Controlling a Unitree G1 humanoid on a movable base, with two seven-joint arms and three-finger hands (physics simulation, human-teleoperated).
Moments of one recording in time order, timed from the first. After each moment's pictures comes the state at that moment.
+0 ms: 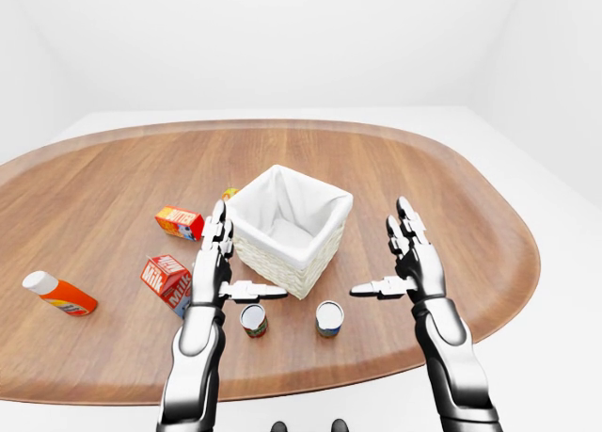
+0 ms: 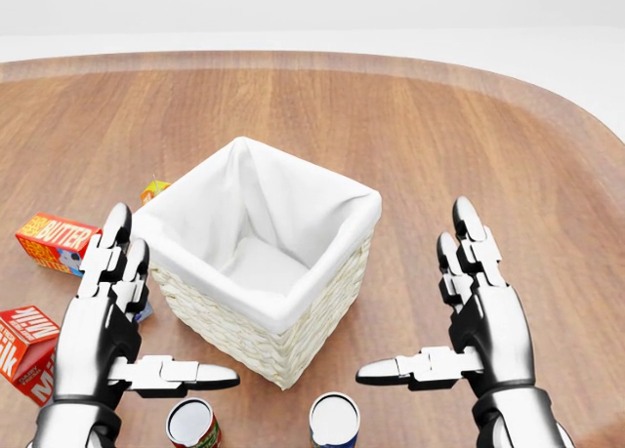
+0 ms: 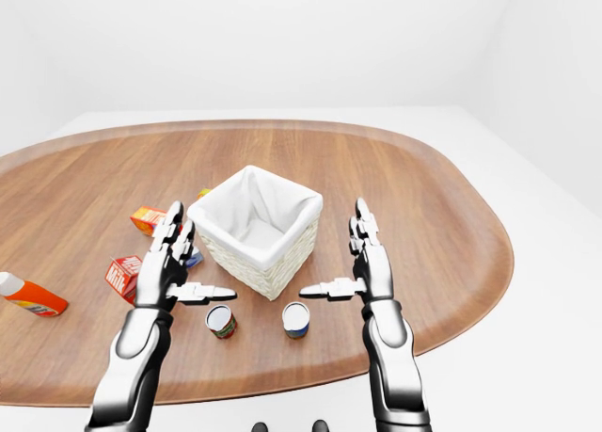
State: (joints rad) left arm 0.05 0.01 0.03 -0.24 -0.02 0.09 -0.06; right arm 0.04 -0.02 -0.05 -0.22 0.07 0.09 0.10
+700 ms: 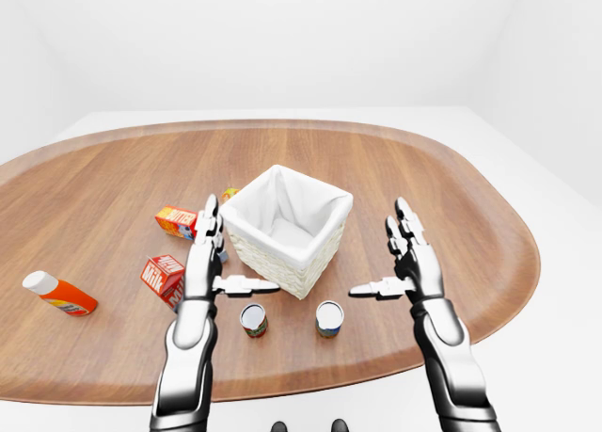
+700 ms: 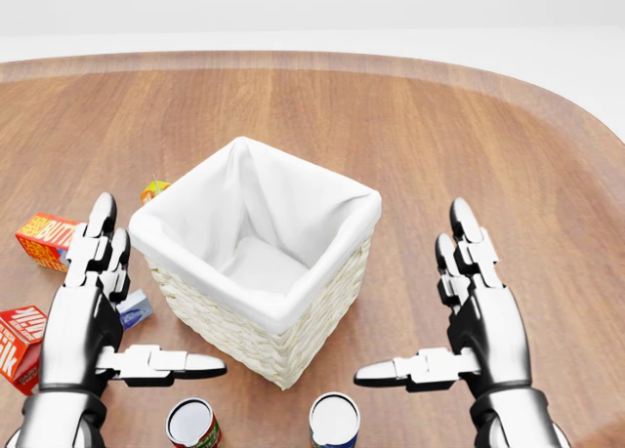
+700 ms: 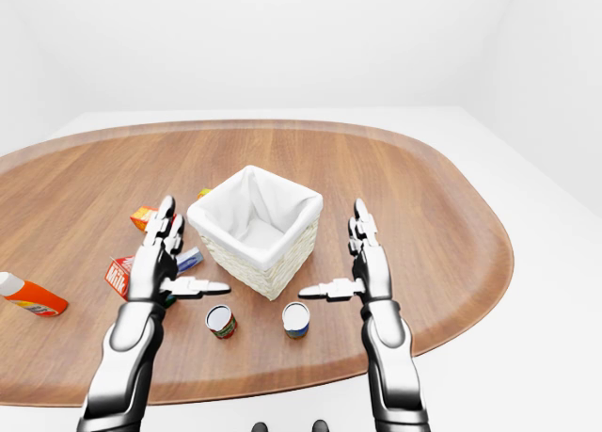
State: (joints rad) left arm 0.01 0.04 0.07 -0.22 0.05 0.09 -0.06; right arm 0.04 -0.02 -0.04 -0.19 0.06 0.06 0.10
